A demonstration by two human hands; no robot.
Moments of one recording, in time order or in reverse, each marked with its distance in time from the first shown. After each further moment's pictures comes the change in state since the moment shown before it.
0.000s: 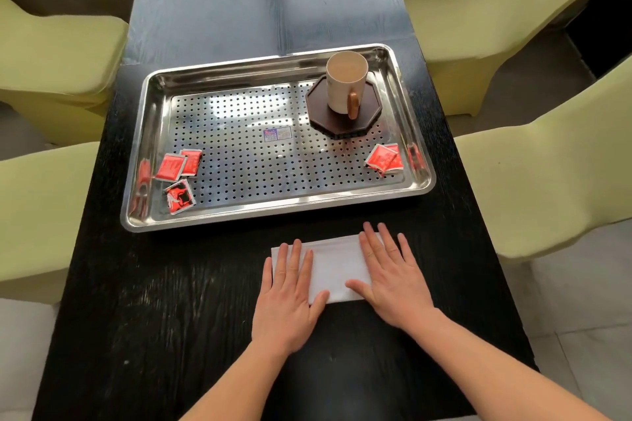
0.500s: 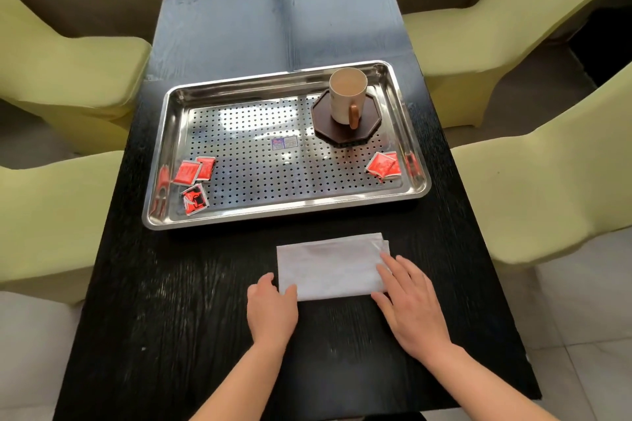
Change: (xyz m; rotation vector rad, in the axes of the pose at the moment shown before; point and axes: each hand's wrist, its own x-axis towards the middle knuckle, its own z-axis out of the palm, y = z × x) left_hand -0.020 0.010 -0.038 -0.797 0.093 -0.809; right_hand -0.063 -0.001 0.001 0.245 0.340 0.074
